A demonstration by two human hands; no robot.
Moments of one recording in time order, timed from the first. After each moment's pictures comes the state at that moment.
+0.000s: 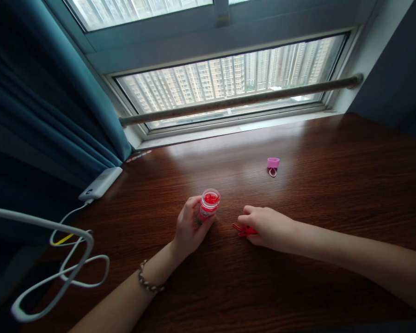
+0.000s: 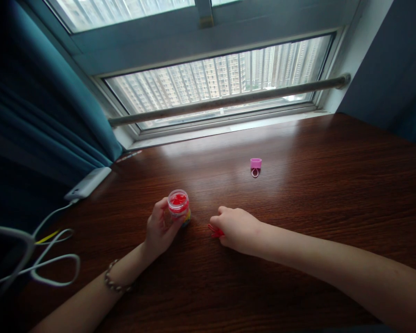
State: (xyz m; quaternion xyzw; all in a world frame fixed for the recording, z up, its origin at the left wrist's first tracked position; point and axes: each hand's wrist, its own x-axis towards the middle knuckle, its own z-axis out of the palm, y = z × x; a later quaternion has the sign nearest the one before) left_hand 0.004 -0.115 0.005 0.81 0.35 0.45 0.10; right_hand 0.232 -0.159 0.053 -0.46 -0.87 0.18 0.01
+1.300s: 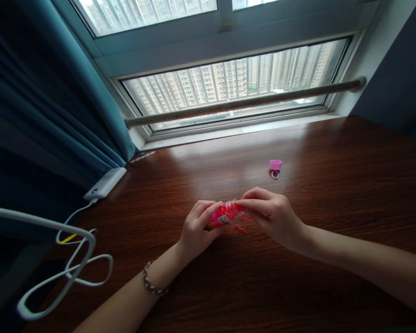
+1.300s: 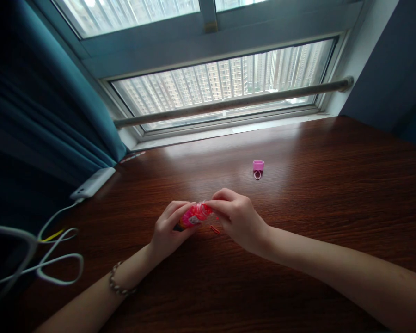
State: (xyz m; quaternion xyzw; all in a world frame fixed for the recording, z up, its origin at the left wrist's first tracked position) left_hand 0.014 -0.120 0.015 0.87 0.30 0.39 0.05; right_hand 0.230 -0.159 0.059 -0.40 -0.79 0.16 0.44
